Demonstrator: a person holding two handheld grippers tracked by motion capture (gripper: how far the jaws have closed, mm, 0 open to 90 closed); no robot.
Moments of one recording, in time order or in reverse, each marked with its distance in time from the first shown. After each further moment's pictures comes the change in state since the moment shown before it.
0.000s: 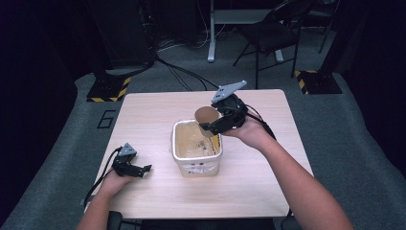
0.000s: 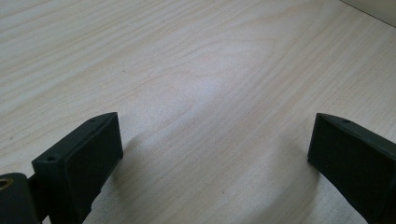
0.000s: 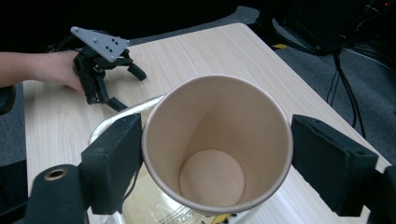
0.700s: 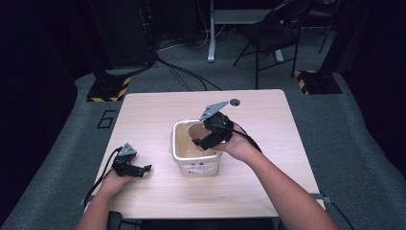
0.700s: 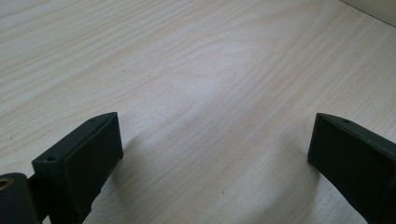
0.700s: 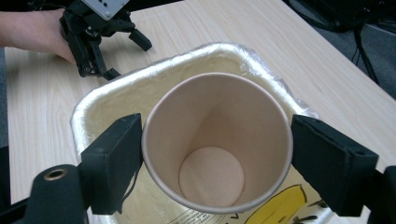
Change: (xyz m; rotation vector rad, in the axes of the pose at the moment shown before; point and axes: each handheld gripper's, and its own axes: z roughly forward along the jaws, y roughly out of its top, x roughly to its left) left arm 0.000 0.000 0.000 0.000 -0.001 -0.003; right arm 0.017 -0.033 0.058 0.090 0.017 0.023
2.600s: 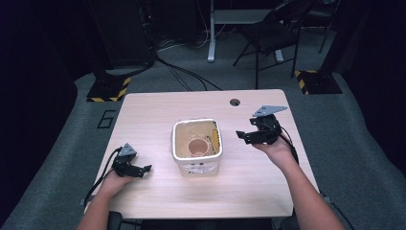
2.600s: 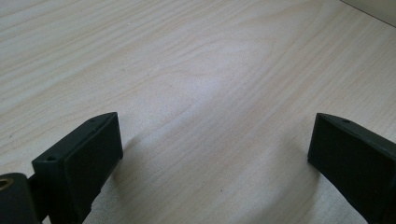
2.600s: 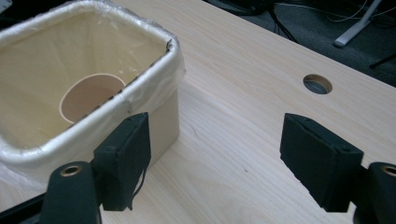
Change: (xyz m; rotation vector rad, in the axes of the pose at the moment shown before) left arm -0.001 0.000 -0.001 0.002 0.003 0.002; right arm -0.058 -0.101 -0.072 -0.096 -0.231 0.268
